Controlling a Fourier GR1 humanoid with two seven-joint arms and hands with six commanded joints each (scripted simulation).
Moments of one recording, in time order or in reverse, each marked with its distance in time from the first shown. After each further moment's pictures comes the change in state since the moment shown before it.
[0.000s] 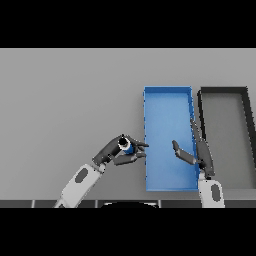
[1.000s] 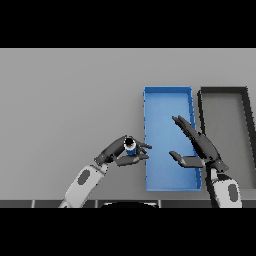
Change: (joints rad) left arm 0.025 -0.069 0.038 -0.017 -0.072 -0.085 0.057; right arm -0.084 -0.166 0.022 -0.329 -0.464 0.287 0.254
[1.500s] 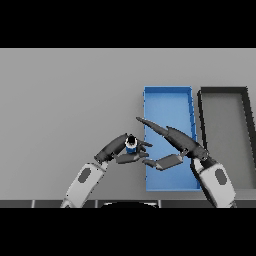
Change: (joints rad) left arm -0.013 -0.026 0.040 0.021 -0.043 -0.045 0.008; right arm -0.318 -0.029 0.178 -0.018 -0.045 0.084 0.213
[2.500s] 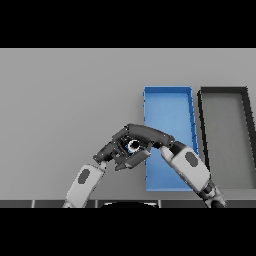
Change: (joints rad) left arm 0.036 -0.038 0.048 -0.011 -0.026 -0.083 0.067; right arm -0.295 0.167 0.157 0.197 -0.011 0.063 0.087
